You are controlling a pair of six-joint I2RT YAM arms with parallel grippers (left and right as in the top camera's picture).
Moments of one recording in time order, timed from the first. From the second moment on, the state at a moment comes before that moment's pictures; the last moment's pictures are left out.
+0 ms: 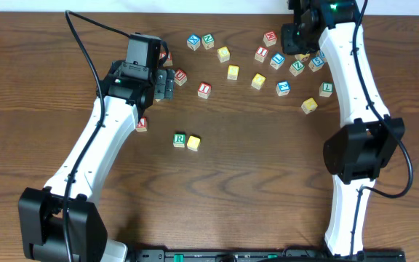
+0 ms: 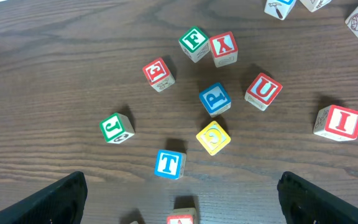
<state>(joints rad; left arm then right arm) -0.24 1.64 1.34 -0.62 -0.27 -0.04 0.16 2.27 2.35 -1.23 0.02 0.08</state>
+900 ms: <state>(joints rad) -0.24 1.64 1.34 -0.62 -0.27 -0.04 0.24 2.27 2.36 -1.27 0.06 0.08</state>
